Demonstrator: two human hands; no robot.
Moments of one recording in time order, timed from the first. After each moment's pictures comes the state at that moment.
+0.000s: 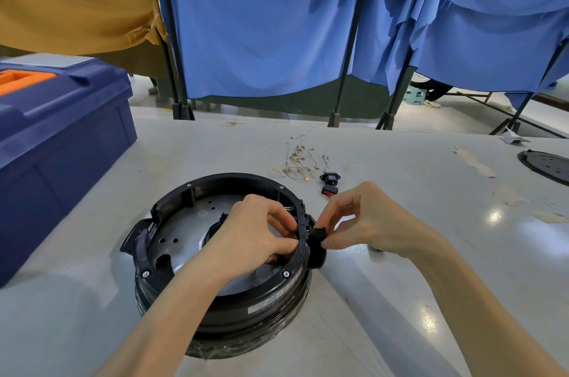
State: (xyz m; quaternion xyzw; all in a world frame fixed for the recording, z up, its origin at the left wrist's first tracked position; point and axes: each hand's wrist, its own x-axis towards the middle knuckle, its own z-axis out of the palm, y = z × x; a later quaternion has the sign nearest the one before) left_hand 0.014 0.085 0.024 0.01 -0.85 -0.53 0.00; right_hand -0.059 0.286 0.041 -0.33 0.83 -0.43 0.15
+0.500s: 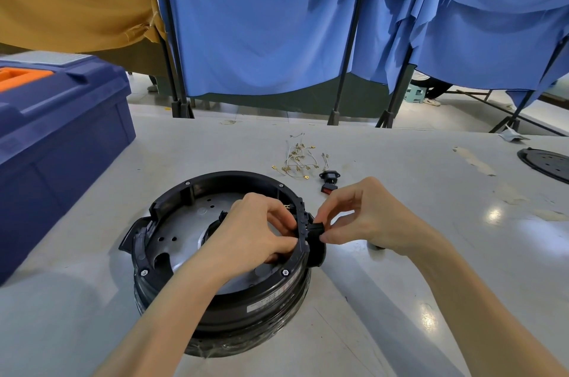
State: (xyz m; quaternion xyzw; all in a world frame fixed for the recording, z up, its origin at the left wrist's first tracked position) left_hand 0.014 0.086 0.023 0.01 -0.85 -0.53 0.00; right_hand -0.058 0.286 0.040 -0.33 0.81 -0.46 0.13
